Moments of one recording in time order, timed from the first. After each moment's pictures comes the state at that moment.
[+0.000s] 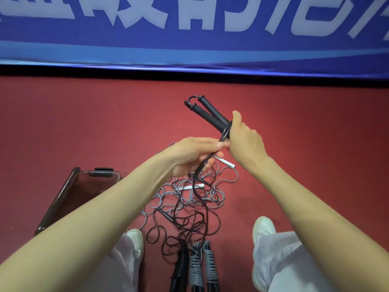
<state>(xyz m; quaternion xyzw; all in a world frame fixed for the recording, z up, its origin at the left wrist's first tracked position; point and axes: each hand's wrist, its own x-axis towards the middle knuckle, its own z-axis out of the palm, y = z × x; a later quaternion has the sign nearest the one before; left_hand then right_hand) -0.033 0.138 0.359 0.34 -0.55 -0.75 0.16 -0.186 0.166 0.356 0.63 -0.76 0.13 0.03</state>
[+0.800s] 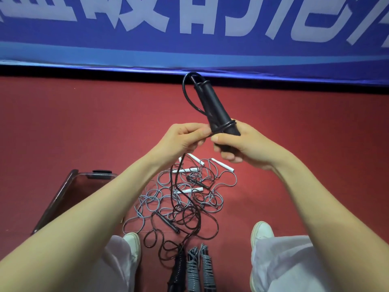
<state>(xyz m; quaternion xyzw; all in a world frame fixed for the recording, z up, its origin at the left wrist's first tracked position) -0.021 0.123 0.364 0.26 -0.64 -0.63 0.35 -0.188 0.182 0.395 0.56 -0.51 0.40 -0.52</state>
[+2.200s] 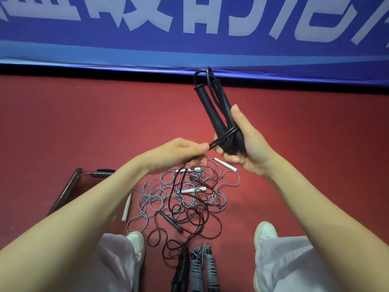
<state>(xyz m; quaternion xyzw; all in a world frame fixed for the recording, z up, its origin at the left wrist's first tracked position) 0.012 0.112 0.350 0.26 -0.73 -0.62 0.13 -0.171 0.178 0.385 0.46 -0.46 0.47 -0.60</state>
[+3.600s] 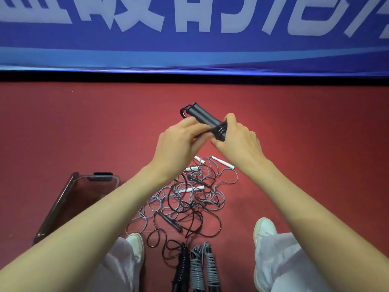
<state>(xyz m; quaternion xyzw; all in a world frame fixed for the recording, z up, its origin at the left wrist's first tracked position) -0.021 0.132 0.359 0.32 -0.84 -0.07 0.43 -0.174 0.169 0.365 0.61 -0.77 0.21 -0.02</state>
